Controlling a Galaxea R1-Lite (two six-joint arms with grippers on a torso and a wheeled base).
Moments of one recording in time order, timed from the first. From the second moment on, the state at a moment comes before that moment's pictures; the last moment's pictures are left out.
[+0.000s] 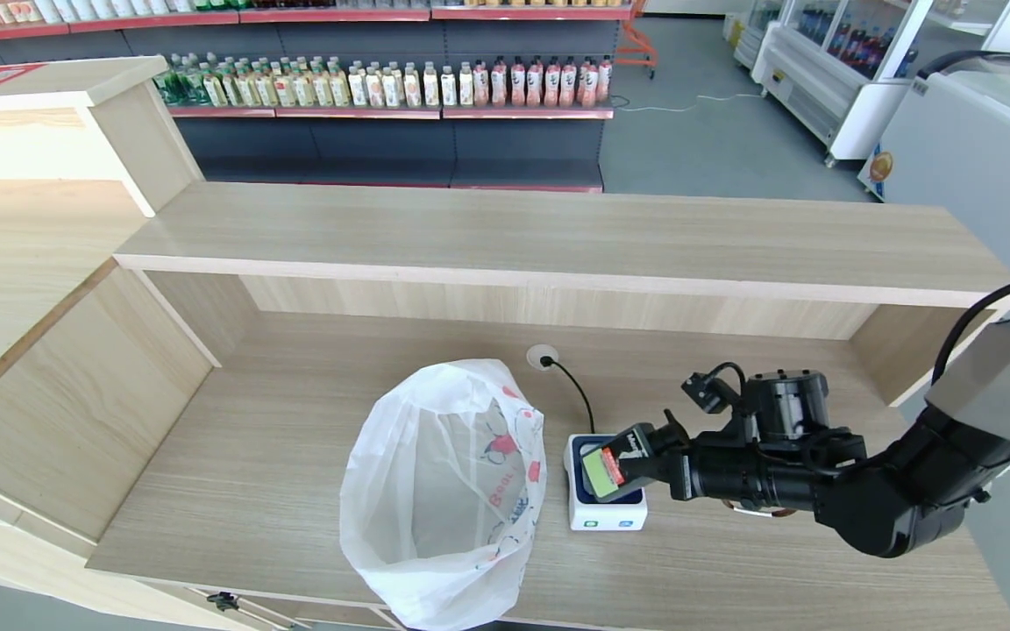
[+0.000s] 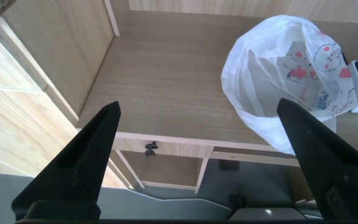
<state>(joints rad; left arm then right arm) 0.00 0.00 0.00 0.00 0.00 0.00 0.30 2.12 -0.70 -0.86 0.54 0.17</state>
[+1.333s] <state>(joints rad) 0.00 0.00 0.00 0.00 0.00 0.00 0.31 1.75 -0.66 -0.71 0.27 -0.05</state>
